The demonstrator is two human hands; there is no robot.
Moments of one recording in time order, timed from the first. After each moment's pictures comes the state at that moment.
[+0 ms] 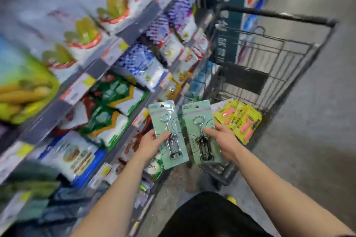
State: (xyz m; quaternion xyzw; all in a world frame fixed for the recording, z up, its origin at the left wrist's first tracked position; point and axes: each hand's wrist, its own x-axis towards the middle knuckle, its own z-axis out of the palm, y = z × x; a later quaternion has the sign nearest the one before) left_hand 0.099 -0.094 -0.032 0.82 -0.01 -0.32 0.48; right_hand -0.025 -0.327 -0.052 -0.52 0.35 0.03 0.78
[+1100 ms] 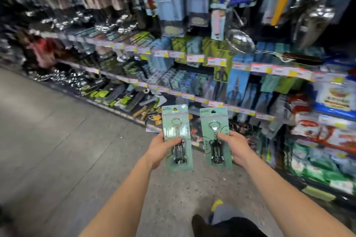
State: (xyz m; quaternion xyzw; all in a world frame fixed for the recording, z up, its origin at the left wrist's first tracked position) left_hand -0.560 0.407 0.017 0.59 0.44 0.14 0.67; right_hand -0.330 0.255 -0.006 -0.66 -0.08 0.44 0.60
